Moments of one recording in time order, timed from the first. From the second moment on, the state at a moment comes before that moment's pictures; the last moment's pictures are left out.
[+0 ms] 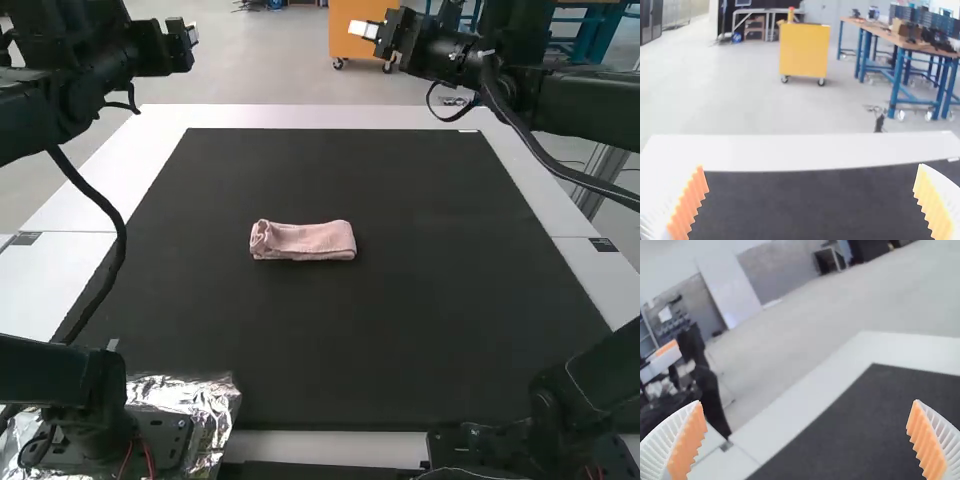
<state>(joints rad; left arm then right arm) -0.02 1.08 1.03 0.12 0.09 -0.08 0.39 1.34 1.18 0.23 -0.48 0.36</state>
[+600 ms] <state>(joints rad) 0.04 0.44 0.98 0.02 0.10 -0.10 0.14 0.24 0.91 -0.12 -0.46 0.39</state>
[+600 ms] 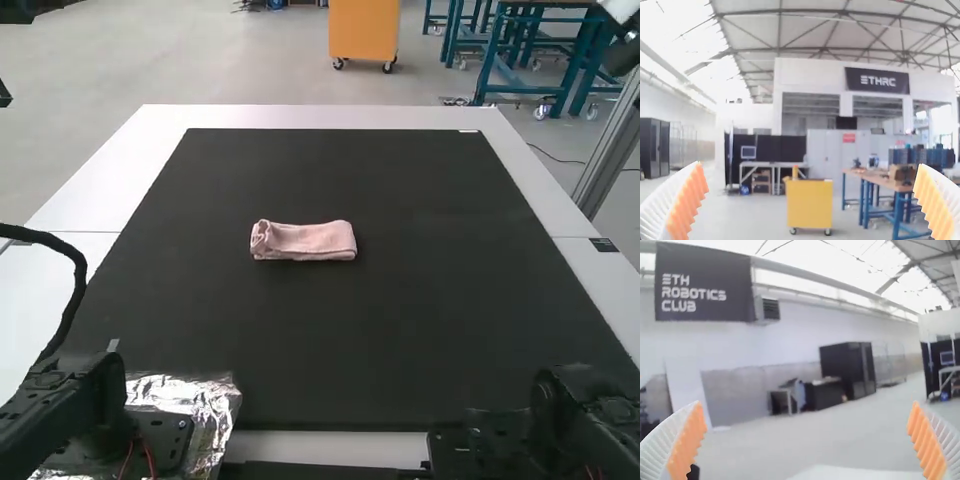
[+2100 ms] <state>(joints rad) 0.12 0.01 0.01 -0.02 0.31 0.04 0.20 0.01 0.01 -0.05 0.27 -0.15</state>
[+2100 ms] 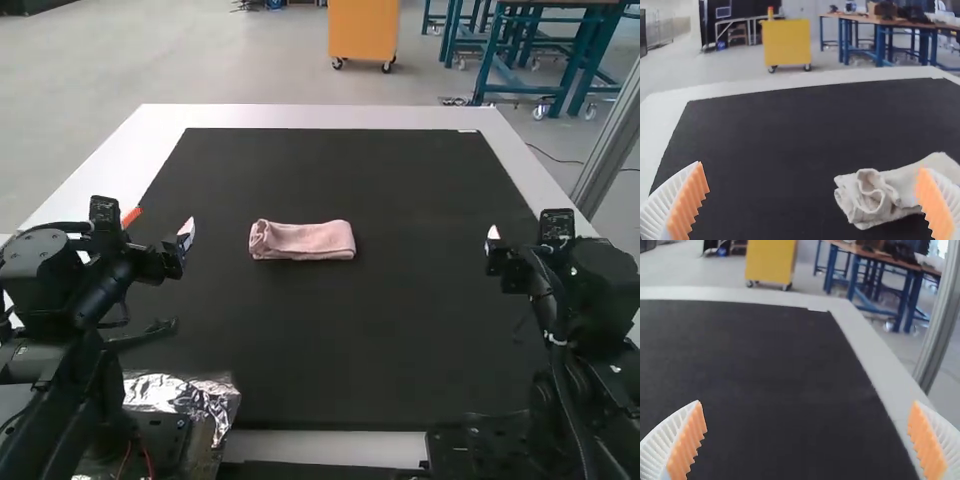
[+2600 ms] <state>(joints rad) 0.12 0.01 0.01 -0.03 0.33 0.08 0.20 0.01 0.01 -0.06 0.24 -0.14</state>
